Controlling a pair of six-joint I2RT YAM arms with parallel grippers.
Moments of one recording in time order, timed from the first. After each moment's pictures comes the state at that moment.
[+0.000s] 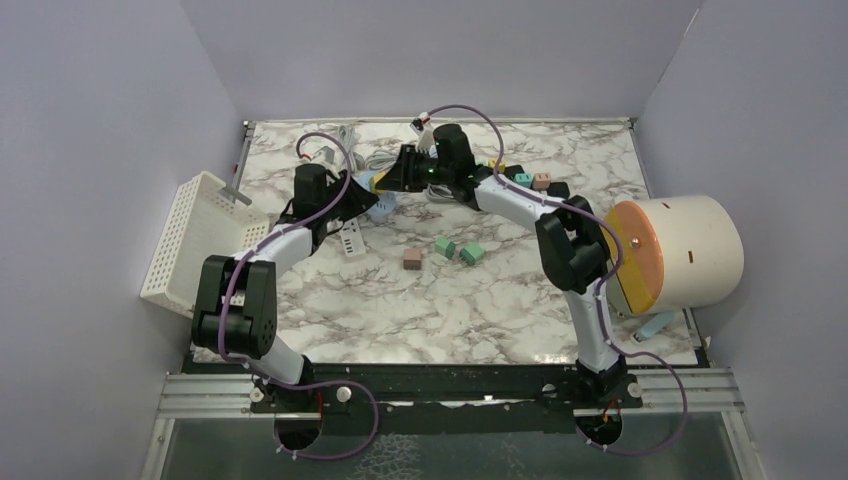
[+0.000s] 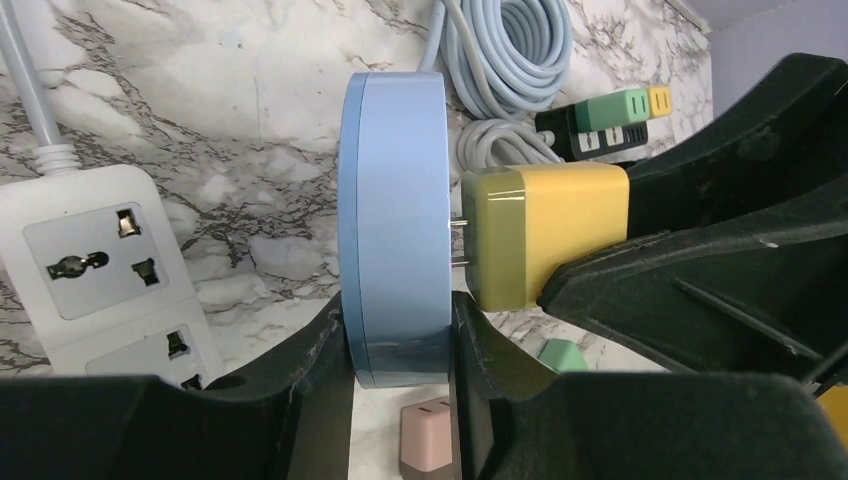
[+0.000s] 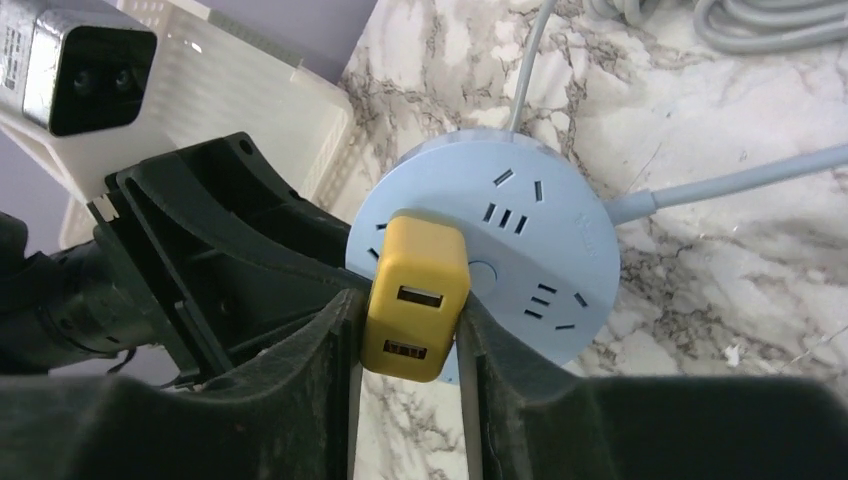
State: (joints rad) left arm -0.13 1.56 0.85 0.23 0.35 -0.66; right arm 0.62 2.19 1.70 0.14 -0.53 0.62
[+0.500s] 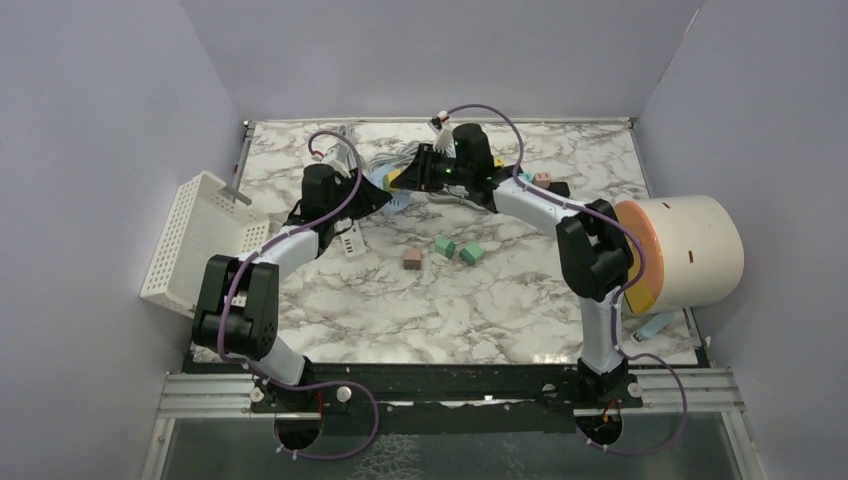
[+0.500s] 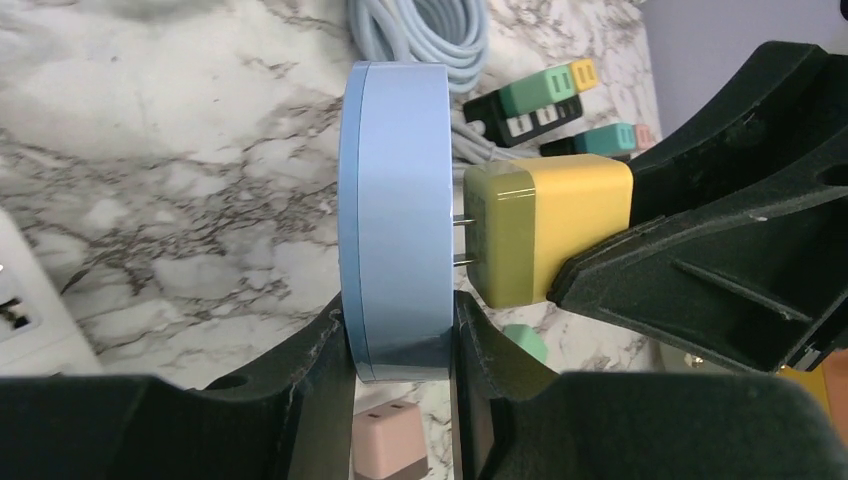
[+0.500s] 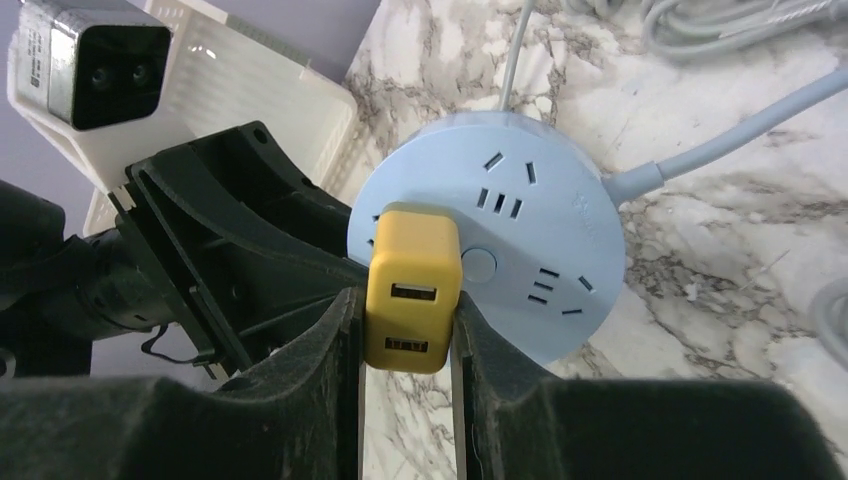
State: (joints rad) left arm -0.17 1.56 0.84 0.29 0.36 -0.65; right arm 0.58 2.08 1.56 0.19 -0.54 0.65
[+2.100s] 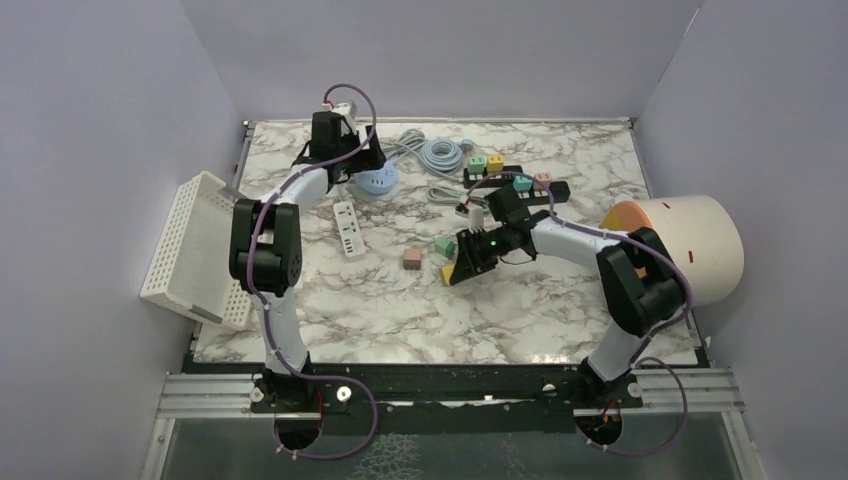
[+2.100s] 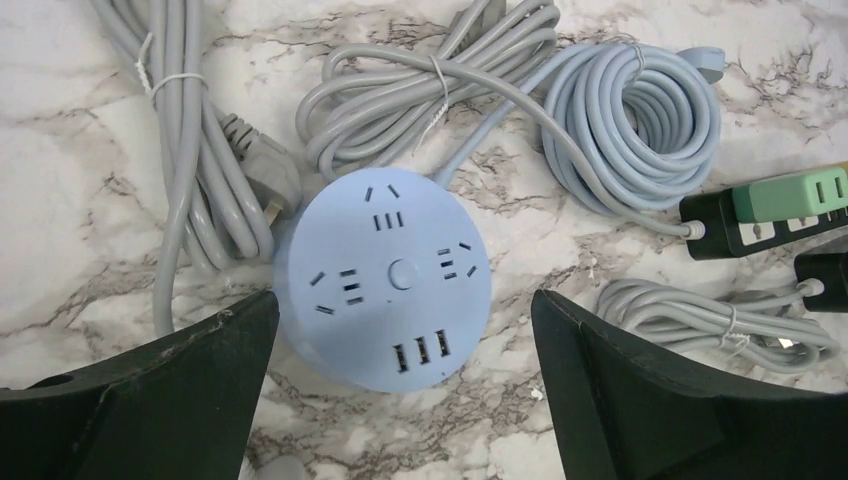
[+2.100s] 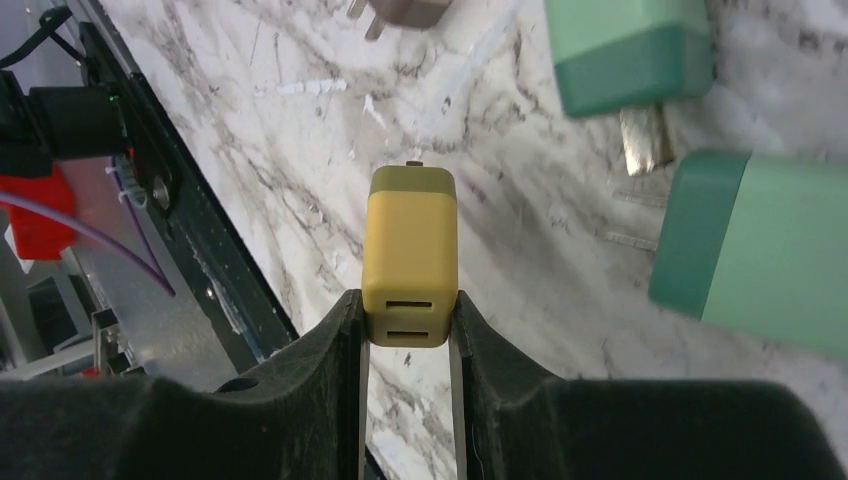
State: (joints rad) left arm -0.13 2.01 1.48 -0.01 0.23 -0.25; right arm 0.52 1.68 0.96 -0.31 -0.70 0.16
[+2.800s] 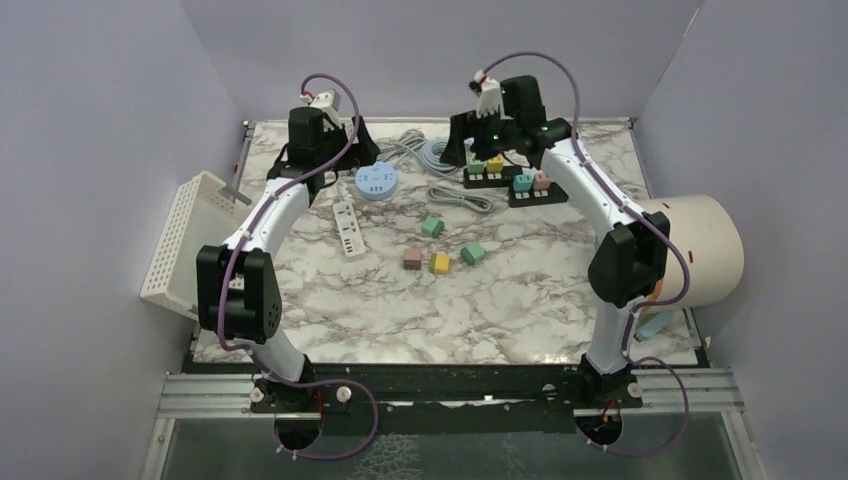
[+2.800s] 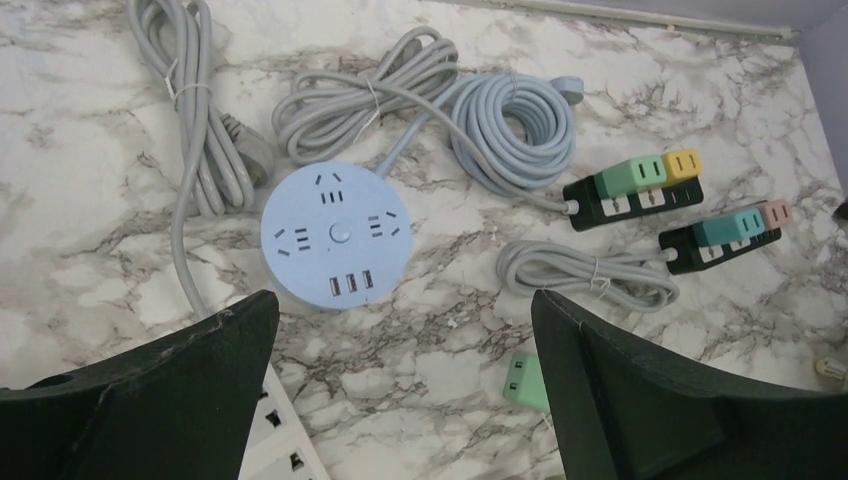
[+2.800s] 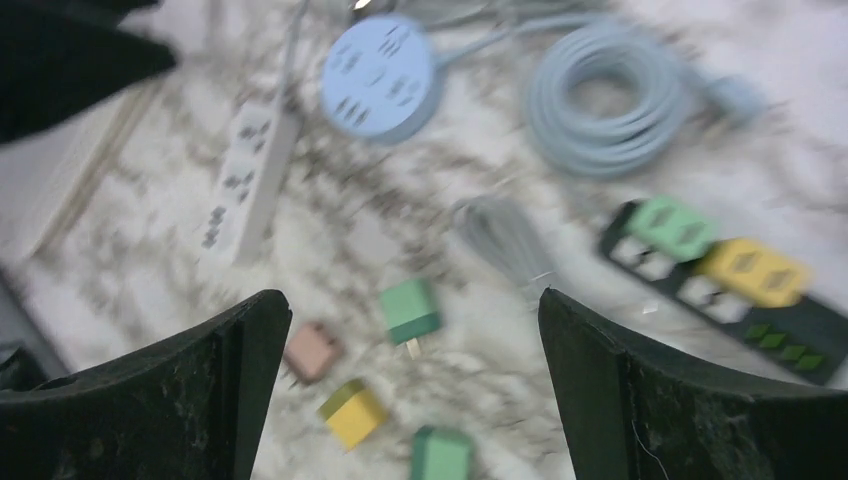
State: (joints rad) left arm -0.13 1.67 1.36 -0.12 0.23 -0.31; right arm 0.43 1.92 1.80 -0.56 -0.49 0.10
